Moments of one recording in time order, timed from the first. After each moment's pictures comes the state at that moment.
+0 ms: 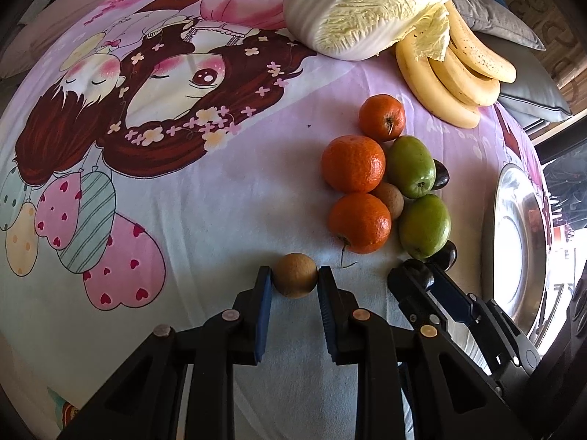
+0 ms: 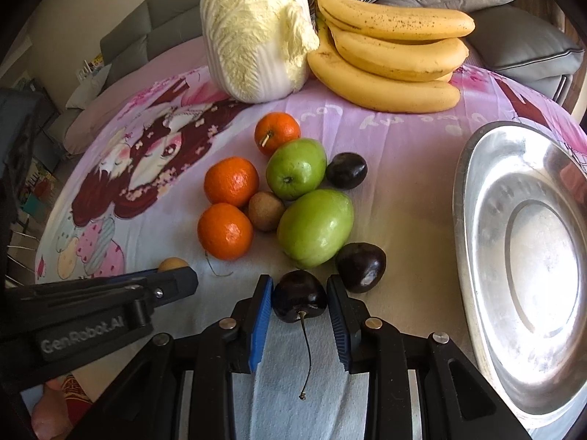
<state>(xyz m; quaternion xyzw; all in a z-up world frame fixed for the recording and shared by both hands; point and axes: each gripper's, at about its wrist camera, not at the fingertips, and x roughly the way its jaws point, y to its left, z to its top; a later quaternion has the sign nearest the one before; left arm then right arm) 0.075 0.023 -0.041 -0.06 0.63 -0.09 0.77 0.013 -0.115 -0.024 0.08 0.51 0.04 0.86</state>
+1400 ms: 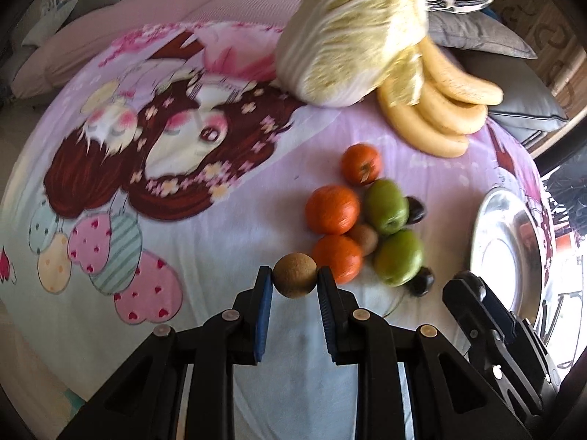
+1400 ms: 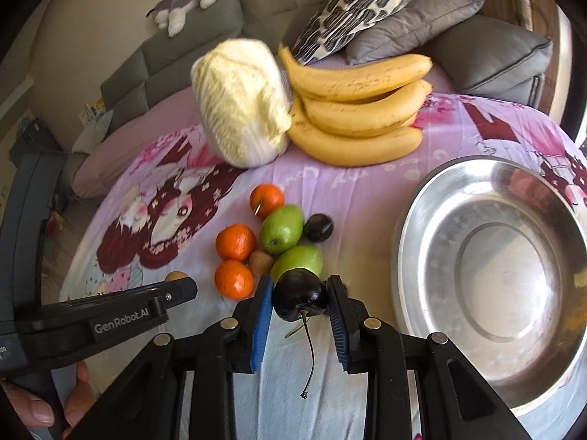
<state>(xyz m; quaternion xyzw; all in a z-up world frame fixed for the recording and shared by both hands) 0.072 0.012 0.017 -0.03 0.58 -0.07 0.81 -0.007 -0.153 0.032 0.14 0.44 0.03 0.89</state>
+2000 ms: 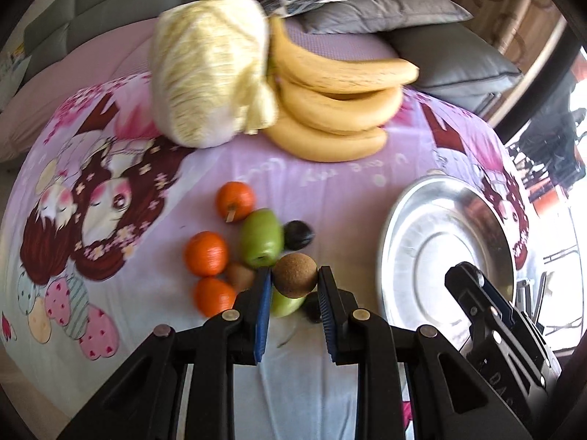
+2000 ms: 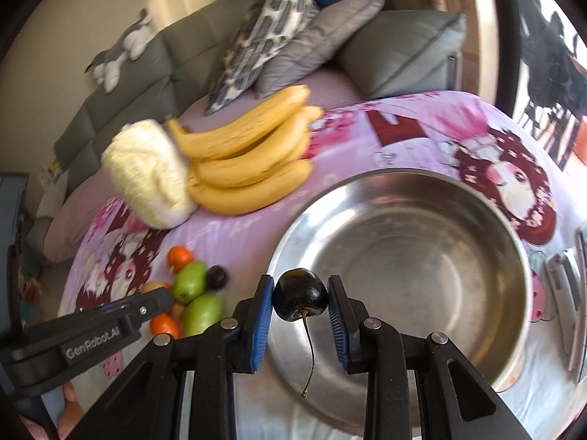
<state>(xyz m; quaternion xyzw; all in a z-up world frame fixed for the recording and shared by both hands) 0.077 -0.089 0.040 0.03 0.55 -0.14 0.82 -0.021 -0.248 0.046 0.20 0.41 -0.09 0.88</state>
